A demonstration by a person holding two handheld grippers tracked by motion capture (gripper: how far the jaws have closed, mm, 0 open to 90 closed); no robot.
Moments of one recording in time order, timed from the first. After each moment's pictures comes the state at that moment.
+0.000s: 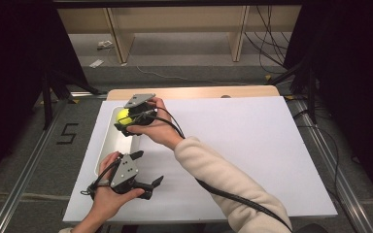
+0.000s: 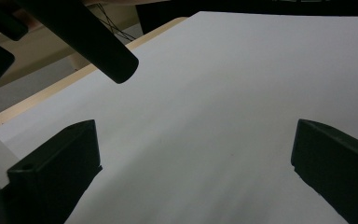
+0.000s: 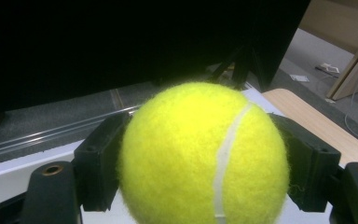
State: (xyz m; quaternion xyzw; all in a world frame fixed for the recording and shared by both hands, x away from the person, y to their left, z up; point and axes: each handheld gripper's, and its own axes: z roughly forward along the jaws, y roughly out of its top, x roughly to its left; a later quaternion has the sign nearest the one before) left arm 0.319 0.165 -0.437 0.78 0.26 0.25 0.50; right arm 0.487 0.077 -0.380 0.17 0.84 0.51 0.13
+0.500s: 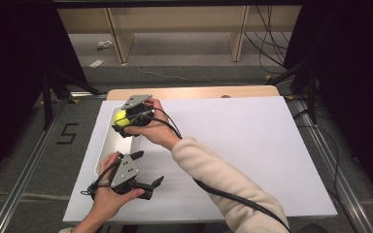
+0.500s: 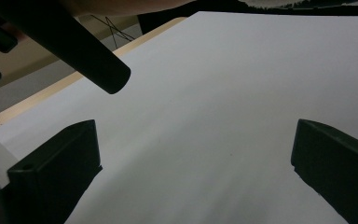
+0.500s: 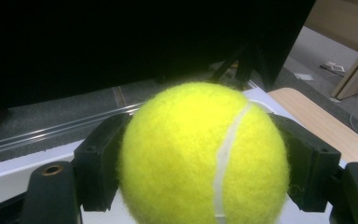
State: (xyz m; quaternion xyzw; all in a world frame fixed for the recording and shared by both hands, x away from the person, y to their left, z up) left arm 0.318 0.164 -0.438 0.78 0.26 0.25 0.50; right arm 0.487 0.085 -0.385 0.17 0.84 0.50 0.12
